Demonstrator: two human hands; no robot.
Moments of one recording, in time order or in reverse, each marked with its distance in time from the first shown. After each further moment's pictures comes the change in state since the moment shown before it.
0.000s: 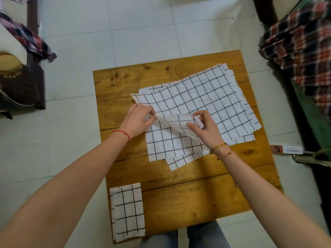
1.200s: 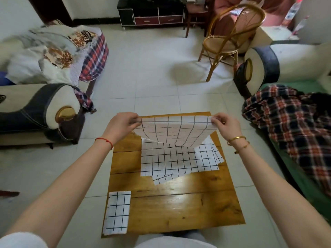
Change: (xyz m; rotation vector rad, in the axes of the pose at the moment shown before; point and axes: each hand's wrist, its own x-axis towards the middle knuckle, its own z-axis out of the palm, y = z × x) left_hand -0.124 0.208 -0.192 0.106 0.352 -0.039; right_hand -0.084 -0.150 -0.246 -0.302 0.243 -0.354
